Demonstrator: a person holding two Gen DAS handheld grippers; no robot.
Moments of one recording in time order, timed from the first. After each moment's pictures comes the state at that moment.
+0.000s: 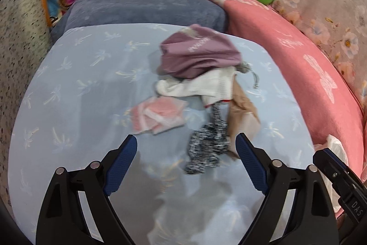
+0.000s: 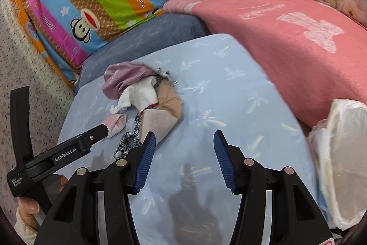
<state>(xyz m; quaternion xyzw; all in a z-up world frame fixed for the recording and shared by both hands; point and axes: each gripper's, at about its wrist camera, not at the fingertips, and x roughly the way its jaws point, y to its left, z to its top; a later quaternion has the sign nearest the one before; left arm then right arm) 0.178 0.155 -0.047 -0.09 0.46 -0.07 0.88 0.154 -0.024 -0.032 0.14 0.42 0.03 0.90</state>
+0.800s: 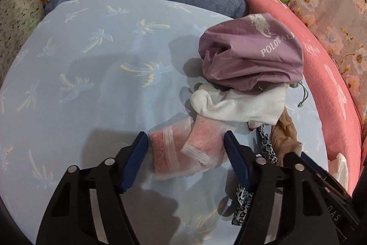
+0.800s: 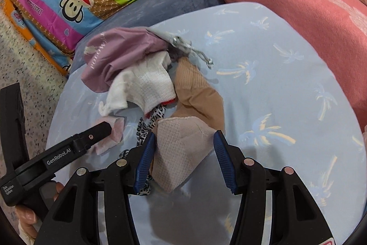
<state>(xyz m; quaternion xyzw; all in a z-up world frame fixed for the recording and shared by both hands) 0.237 0.185 -0.094 -0.13 0.49 -0.08 0.86 0.245 0.023 -0.102 0.15 0.49 0.04 0.86</state>
